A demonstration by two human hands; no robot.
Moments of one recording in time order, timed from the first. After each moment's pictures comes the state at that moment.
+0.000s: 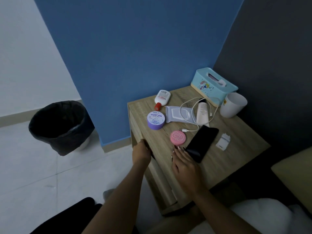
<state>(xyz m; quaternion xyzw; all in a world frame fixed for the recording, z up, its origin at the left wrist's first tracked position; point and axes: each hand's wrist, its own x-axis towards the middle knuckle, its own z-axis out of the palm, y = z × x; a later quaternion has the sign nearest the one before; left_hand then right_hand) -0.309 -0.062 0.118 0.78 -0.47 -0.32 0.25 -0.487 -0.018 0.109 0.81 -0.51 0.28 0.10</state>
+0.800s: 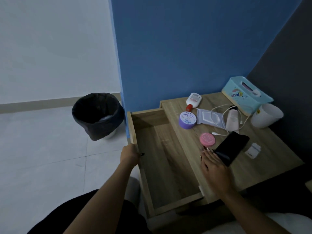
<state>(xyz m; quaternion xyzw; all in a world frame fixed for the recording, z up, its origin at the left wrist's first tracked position) -0.175 0.018 0.131 0.83 -0.40 -0.34 0.19 -0.488 -0.011 0.127 0.82 -0.53 0.21 0.08</state>
